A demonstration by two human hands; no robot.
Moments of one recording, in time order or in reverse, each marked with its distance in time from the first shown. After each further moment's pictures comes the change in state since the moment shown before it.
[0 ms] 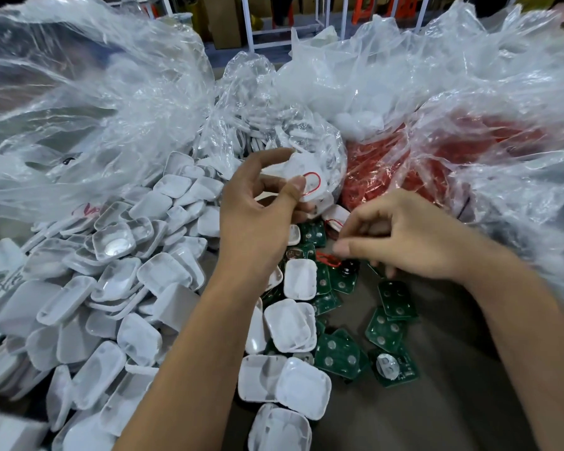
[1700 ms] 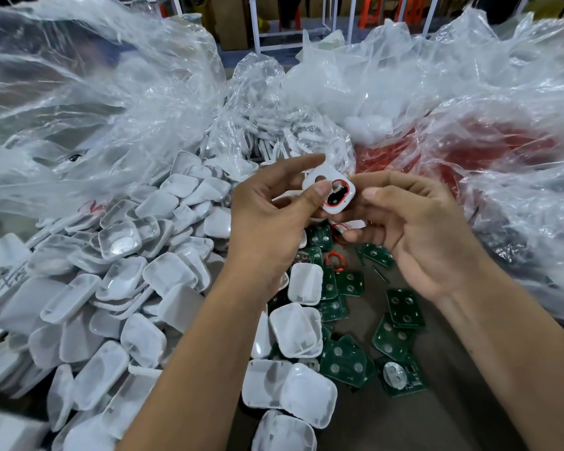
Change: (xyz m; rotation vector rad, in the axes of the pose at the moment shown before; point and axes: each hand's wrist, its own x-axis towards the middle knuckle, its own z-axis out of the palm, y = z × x) left_hand -0.001 0.003 0.006 -0.091 -0.052 0.014; right_hand 0.006 -0.021 0.025 0.979 0.343 -0.016
